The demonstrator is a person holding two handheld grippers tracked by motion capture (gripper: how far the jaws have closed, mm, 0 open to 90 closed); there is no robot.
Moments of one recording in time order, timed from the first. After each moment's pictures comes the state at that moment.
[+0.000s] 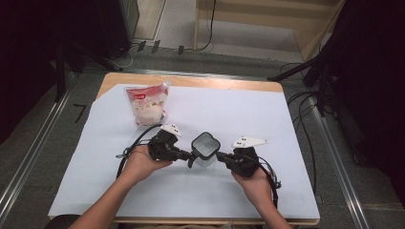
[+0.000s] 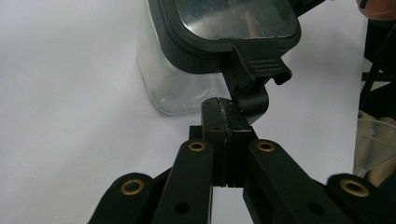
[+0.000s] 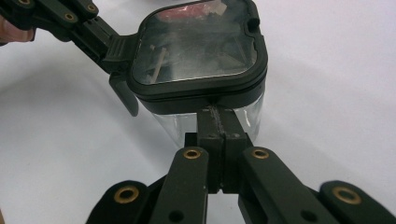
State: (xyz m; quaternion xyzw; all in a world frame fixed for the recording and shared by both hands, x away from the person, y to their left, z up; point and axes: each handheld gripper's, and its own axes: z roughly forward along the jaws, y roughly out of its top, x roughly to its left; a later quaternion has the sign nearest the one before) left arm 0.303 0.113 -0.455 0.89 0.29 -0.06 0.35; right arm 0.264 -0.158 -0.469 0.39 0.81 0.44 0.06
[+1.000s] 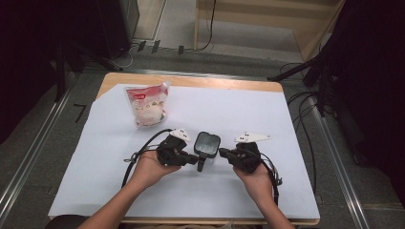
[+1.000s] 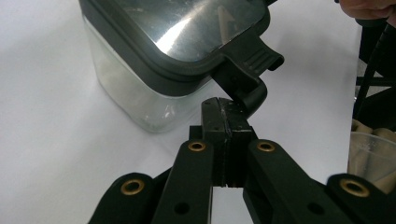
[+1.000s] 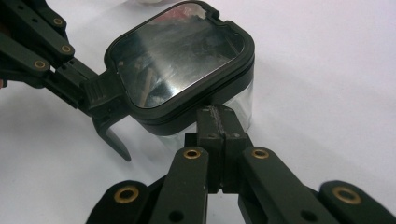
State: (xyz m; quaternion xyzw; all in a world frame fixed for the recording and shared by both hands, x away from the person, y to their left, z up) left arm 0.290 0.087 -0.460 0.89 0.28 -0.05 0.36; right arm 0.275 -0.164 -0.468 0.42 0.80 0.43 0.07
